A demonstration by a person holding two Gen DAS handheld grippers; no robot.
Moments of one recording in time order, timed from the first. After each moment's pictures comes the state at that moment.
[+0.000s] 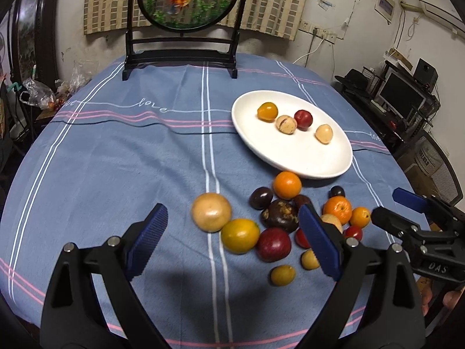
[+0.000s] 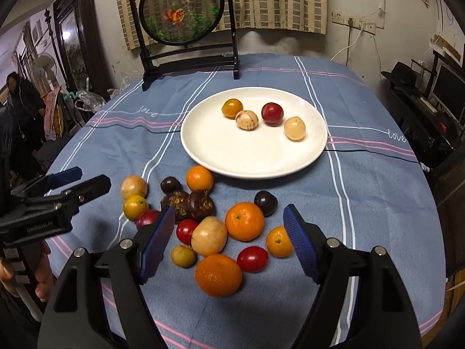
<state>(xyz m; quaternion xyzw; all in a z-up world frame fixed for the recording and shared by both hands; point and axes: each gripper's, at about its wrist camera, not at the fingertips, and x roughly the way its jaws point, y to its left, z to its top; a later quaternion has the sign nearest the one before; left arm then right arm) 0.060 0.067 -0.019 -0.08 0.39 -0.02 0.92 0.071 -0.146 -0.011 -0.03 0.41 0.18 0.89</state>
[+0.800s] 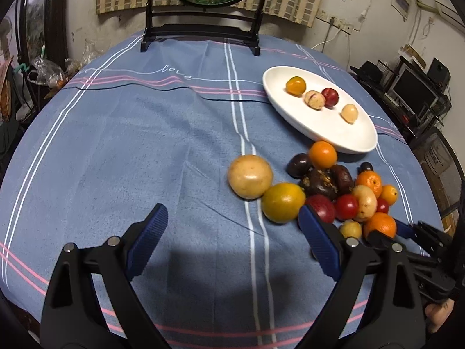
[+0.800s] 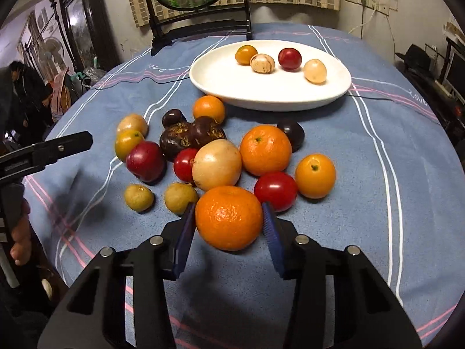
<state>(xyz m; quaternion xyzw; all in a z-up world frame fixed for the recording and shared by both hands) 0.052 0.098 -0.056 -0.09 0.43 0.00 0.90 0.052 -0.143 -0.081 -0.02 0.45 0.20 0.87</state>
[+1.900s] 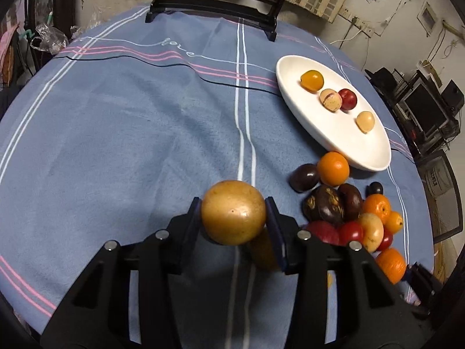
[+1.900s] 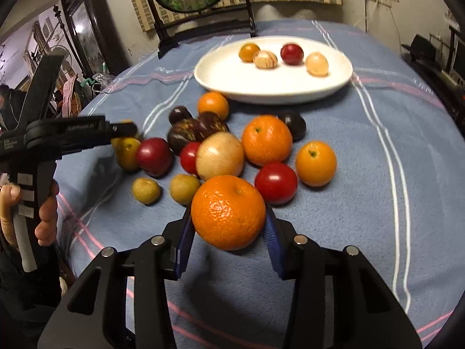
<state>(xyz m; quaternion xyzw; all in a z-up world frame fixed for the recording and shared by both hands) 0.085 0.094 -0.073 -0.15 0.46 0.02 0.87 0.041 -0.152 -0.076 0.01 0.44 0.23 0.87</state>
